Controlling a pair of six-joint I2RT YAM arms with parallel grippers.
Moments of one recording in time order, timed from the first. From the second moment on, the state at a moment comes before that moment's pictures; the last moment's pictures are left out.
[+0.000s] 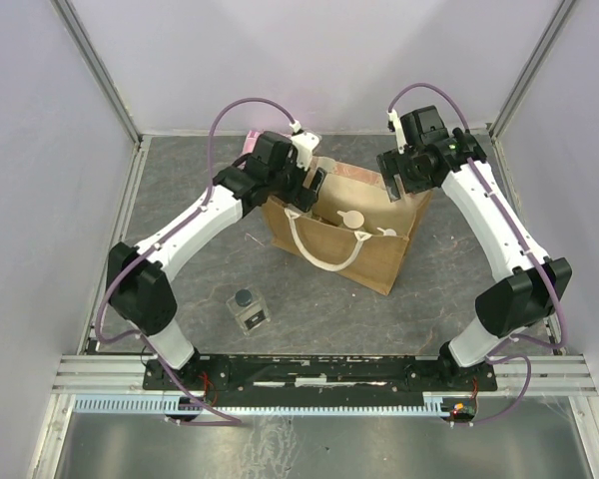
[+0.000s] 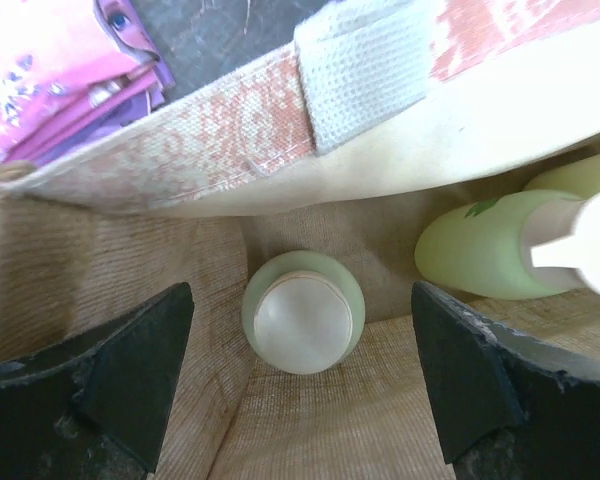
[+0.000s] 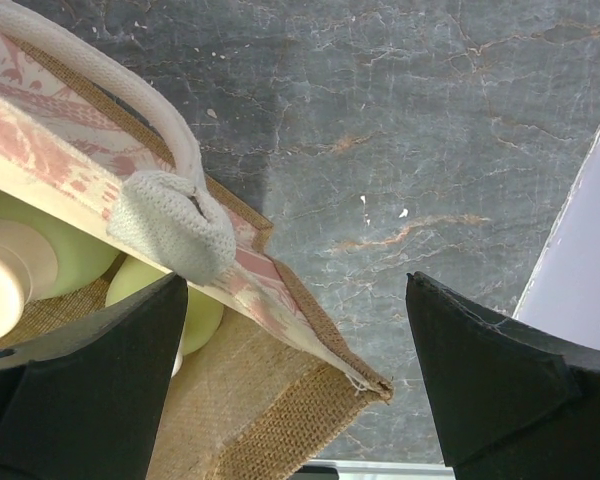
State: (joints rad) left arm -0.59 1.68 1.50 -0.49 0.05 0.07; right arm 0.32 1.62 1.74 -1.09 0.22 -0.04
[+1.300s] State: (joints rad) left arm -0.64 1.18 1.36 -1.17 0.15 -0.02; right arm 0.32 1.67 1.74 -1.08 0.19 -0.05
